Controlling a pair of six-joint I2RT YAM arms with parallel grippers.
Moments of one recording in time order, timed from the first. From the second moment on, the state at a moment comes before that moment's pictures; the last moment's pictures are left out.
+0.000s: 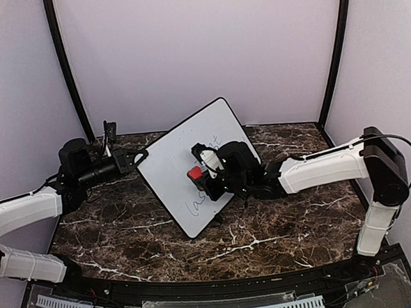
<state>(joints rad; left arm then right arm) -0.40 1.14 0.60 0.41 0.52 -0.71 1.02 1.79 1.13 0.14 0.16 0.08</state>
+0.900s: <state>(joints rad) -0.40 1.13 0.60 0.41 0.52 -0.70 0.93 1.79 1.10 0.20 0.03 0.06</state>
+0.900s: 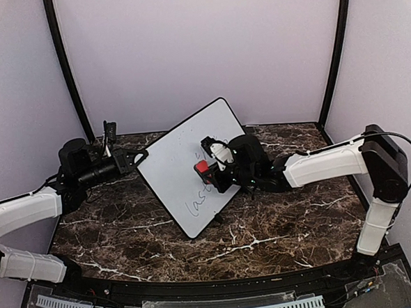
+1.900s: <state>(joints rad) -0.40 1.13 0.60 0.41 0.52 -0.71 0.90 1.76 1.04 0.17 -0.03 0.04</state>
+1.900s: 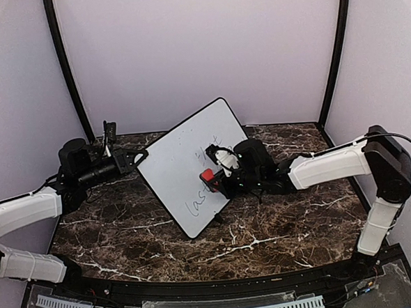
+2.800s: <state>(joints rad) -0.40 1.13 0.60 0.41 0.52 -0.71 0.86 1.79 1.14 0.15 -0.07 0.03</state>
